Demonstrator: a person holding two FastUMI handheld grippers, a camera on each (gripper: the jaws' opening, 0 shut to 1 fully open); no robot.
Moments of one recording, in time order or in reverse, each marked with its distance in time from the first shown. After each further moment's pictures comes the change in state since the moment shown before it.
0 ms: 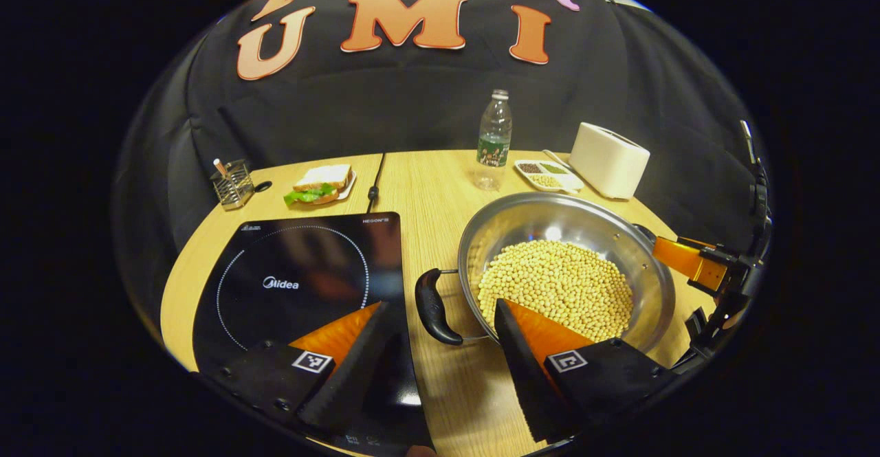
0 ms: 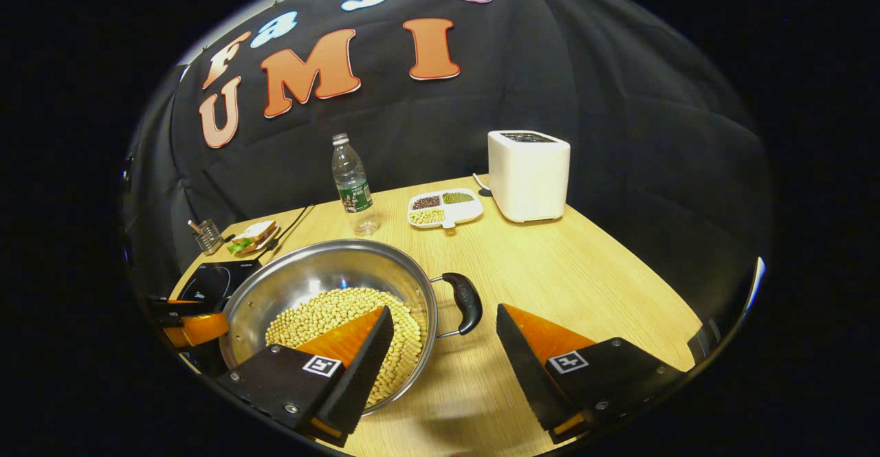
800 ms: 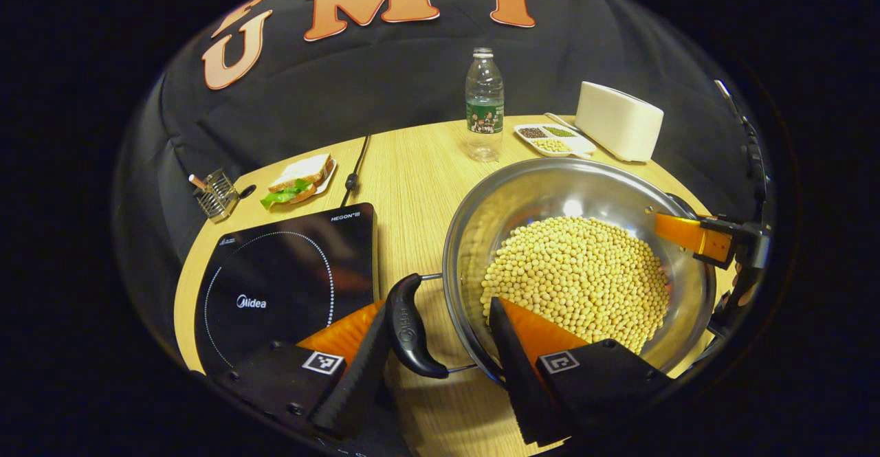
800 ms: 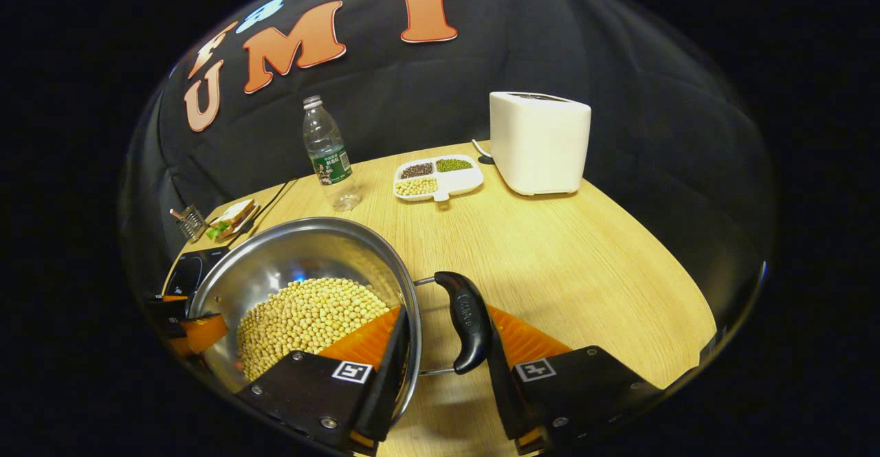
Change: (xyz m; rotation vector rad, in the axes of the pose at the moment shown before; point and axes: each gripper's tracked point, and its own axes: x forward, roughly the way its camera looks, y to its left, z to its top) left arm 0.042 -0.014 -0.007 0.093 0.109 0.037; right arm 0.048 -0.009 -0.020 0.013 0.142 0.010
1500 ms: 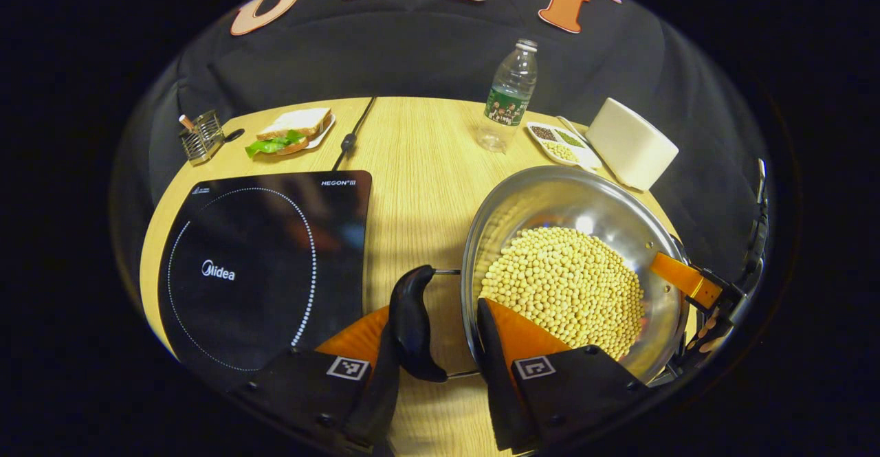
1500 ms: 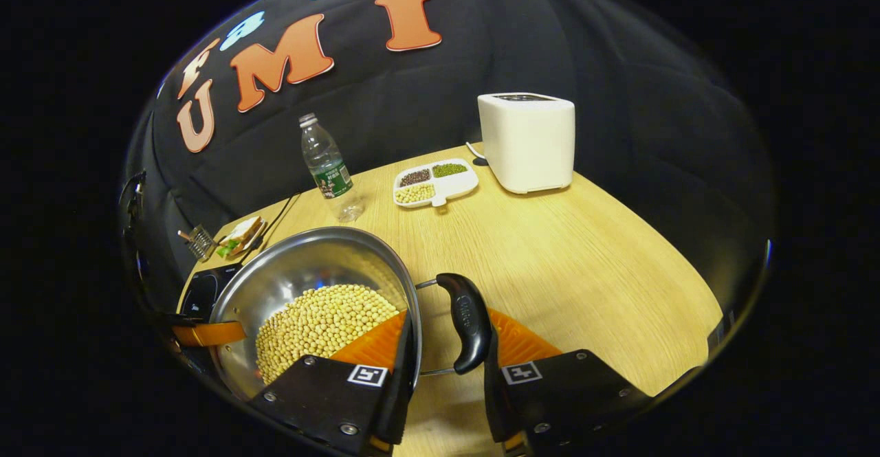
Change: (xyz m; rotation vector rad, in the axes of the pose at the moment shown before) left arm -0.001 0.006 0.004 -0.192 0.091 -0.092; right arm -0.026 0.009 0.010 0.082 -0.020 0.005
